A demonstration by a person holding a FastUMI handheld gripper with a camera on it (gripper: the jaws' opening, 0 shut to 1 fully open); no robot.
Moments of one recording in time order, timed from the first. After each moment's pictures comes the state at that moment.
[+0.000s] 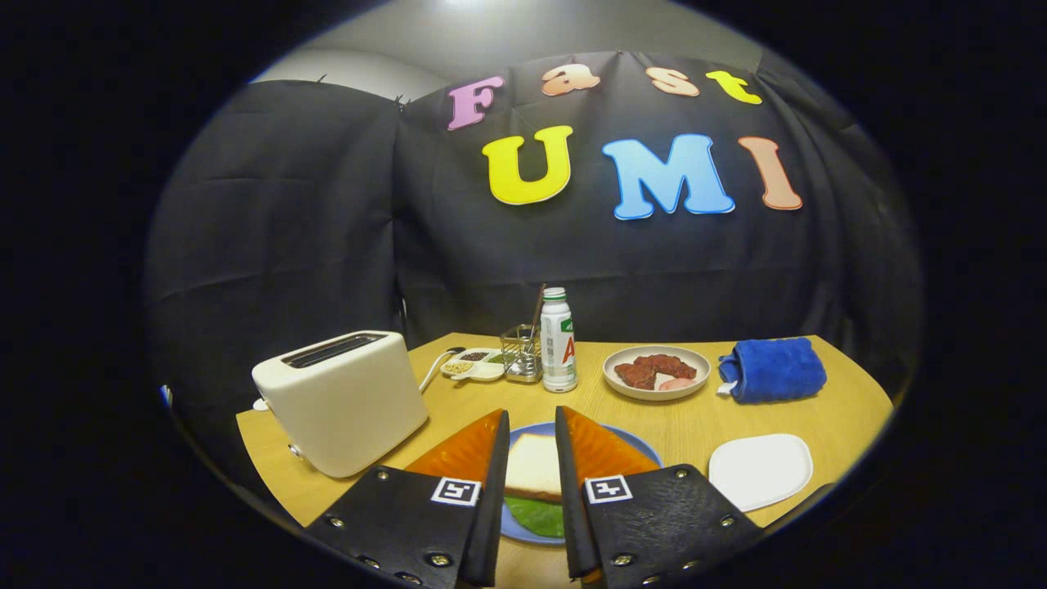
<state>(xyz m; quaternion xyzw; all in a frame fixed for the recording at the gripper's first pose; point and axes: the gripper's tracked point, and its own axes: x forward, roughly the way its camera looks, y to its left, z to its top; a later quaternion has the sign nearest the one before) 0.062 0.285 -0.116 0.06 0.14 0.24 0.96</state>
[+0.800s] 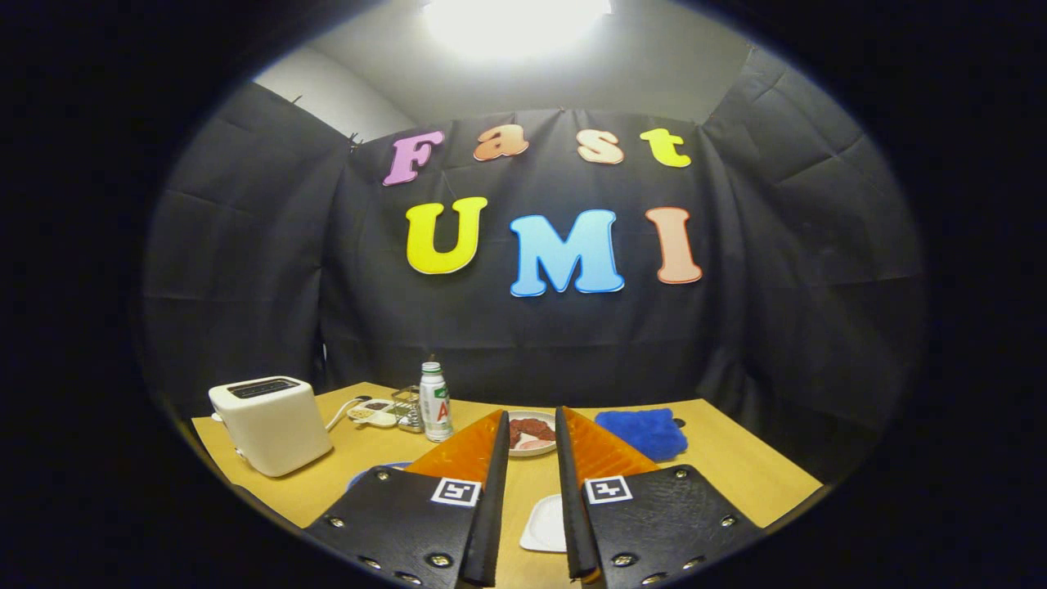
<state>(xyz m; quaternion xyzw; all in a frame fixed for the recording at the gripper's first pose) 0.068 0.091 -0.041 0.03 0.04 0.10 0.99</state>
